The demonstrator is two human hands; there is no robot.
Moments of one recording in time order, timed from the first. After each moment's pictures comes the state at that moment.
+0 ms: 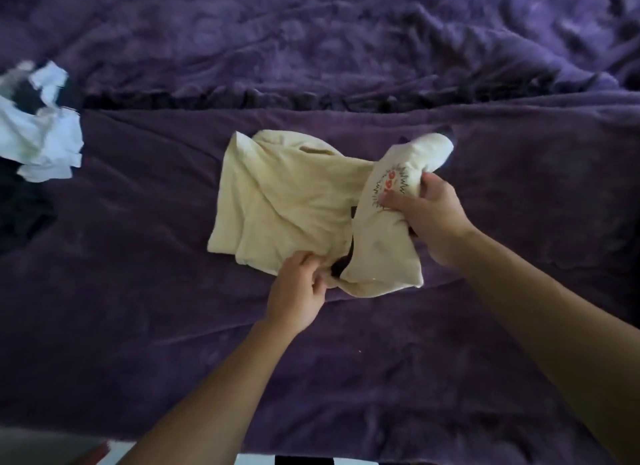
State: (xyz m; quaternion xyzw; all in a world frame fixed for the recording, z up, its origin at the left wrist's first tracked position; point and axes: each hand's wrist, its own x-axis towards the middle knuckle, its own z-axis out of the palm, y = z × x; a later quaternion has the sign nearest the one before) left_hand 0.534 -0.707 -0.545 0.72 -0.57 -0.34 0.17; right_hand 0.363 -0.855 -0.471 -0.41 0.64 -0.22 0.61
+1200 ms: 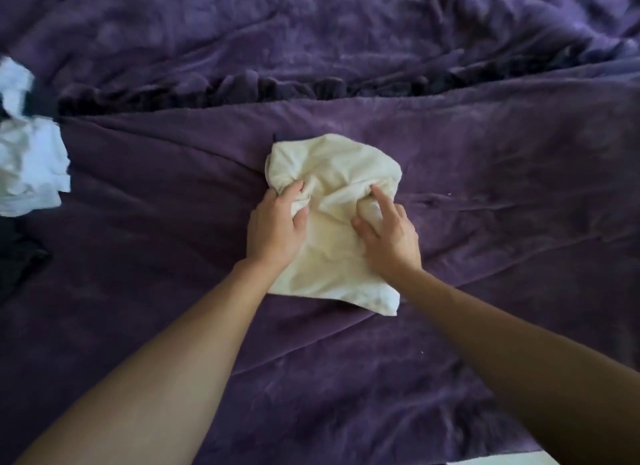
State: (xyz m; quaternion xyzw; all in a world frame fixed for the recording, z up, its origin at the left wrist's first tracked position) left_hand 0.664 -0.796 -0.553 0.73 -0.58 -0.32 0.18; right_hand 0.474 -0.796 -0.572 -0.59 0.72 -0.11 0.35
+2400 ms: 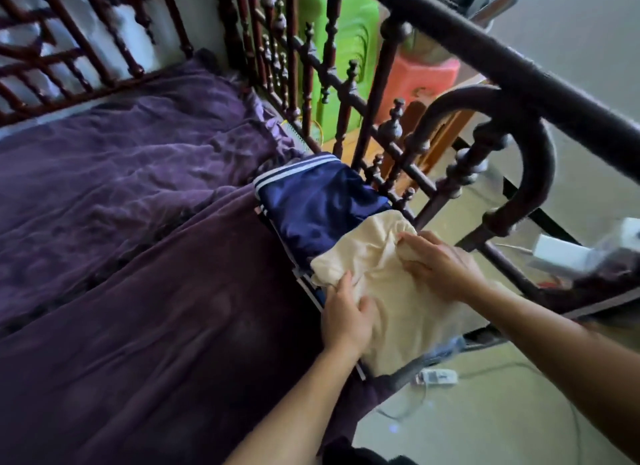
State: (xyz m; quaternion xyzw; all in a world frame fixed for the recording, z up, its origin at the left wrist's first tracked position) left_hand -0.033 -0.721 -0.320 0.58 -0.65 -0.47 0.14; right_hand -0.251 -0.710 -0.309 -0.61 0.78 -0.04 0.14
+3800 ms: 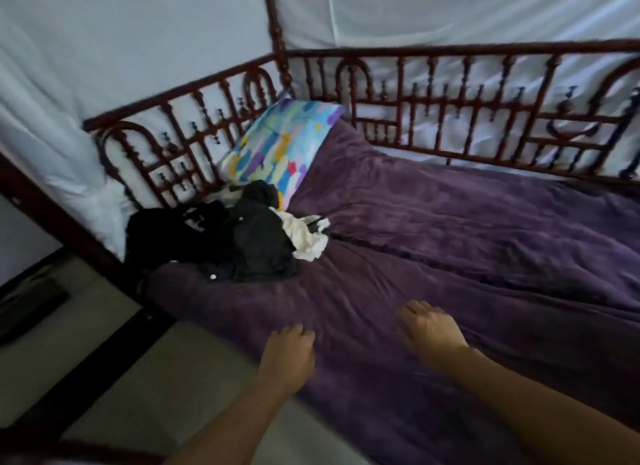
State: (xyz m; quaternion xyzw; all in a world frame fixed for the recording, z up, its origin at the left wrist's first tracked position) left_hand 0.629 -0.446 -0.246 0.86 -0.50 -0.07 -0.08; right_hand 0.439 -0.642 -0.245 -0.96 0.26 -0.04 0.09
